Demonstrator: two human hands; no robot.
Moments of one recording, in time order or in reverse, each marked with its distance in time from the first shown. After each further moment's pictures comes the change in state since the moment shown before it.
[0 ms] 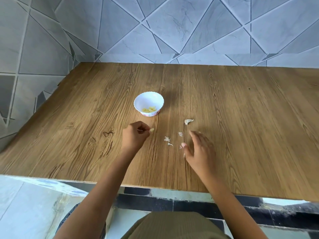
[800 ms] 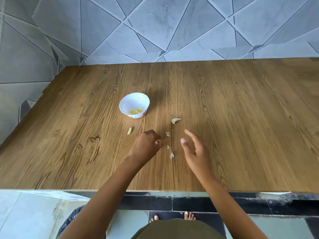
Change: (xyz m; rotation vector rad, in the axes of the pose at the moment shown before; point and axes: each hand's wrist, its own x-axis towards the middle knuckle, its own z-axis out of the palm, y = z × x) left_hand -0.015 0.033 0.045 0.550 -0.388 0.361; right_hand -0.005 0.013 -0.017 0.626 -0.011 0.213
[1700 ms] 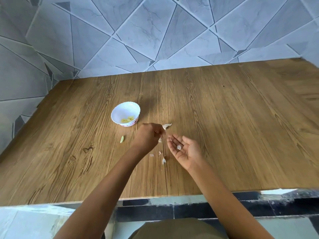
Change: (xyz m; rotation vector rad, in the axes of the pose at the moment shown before) left_hand 0.031 0.041 -0.019 -0.154 0.089 0.057; right_hand 0.030 -0.029 -0.012 1.448 0.012 0.882
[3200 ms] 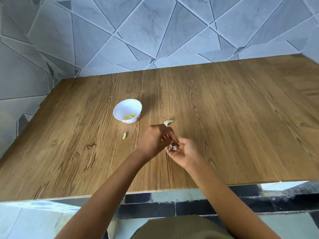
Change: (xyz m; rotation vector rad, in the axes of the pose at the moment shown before) left_hand -0.026 0.017 -0.001 -0.059 -0.036 0.245; right_hand -0.003 0.016 0.004 0.040 0.073 0.073
